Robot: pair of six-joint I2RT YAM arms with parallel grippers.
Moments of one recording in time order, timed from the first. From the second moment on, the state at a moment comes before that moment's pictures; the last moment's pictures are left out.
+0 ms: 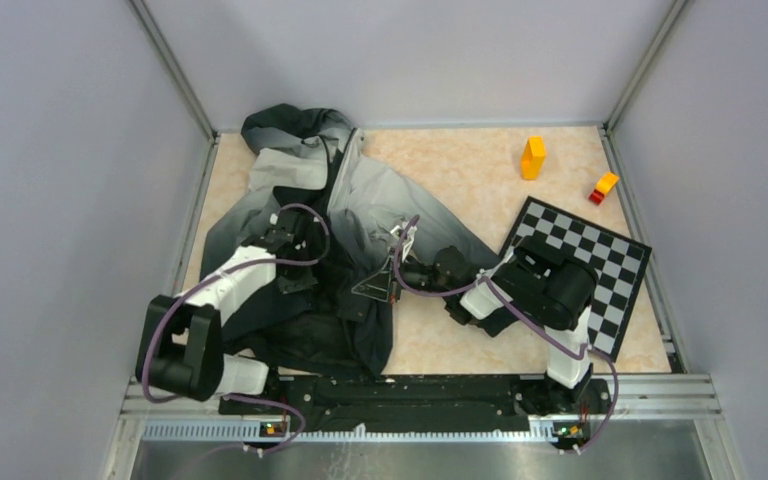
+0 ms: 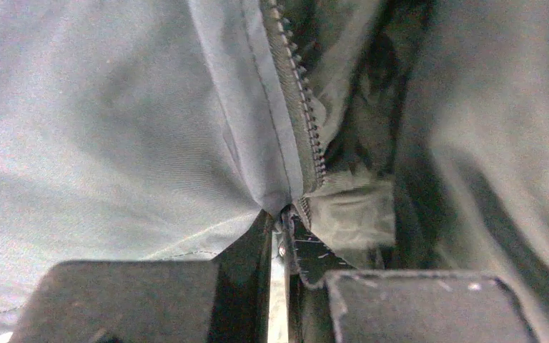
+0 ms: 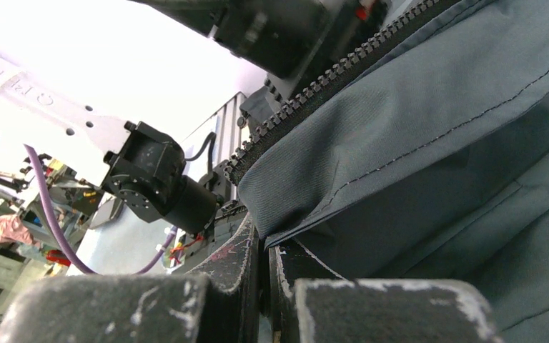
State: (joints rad) left arm -0.26 1.40 0.77 -0.64 -0.09 -0.50; right arm 0.88 1.93 0.65 1.38 -0.56 0.74
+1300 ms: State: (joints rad) left arm -0.24 0.77 0.79 -0.61 0.62 -0.20; right arm 0.81 1.91 0.66 1.48 -0.95 0.69
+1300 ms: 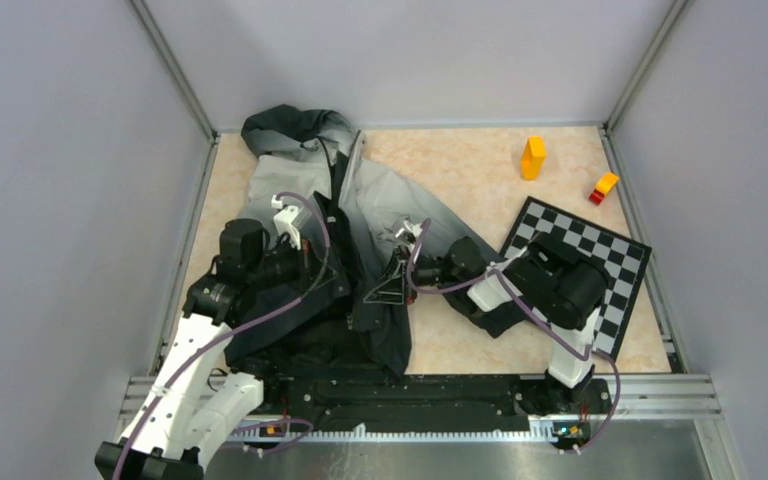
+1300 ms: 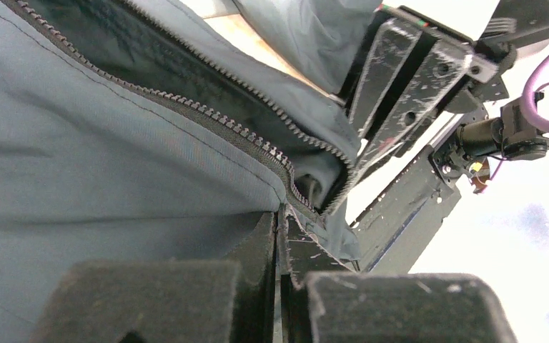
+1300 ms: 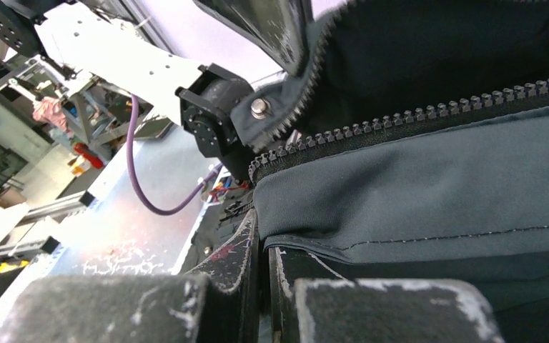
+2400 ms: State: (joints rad) left arm -0.24 0.82 0.79 -0.64 0.74 -0.15; right arm 0.76 1.83 0.60 1.50 -0.82 0.67
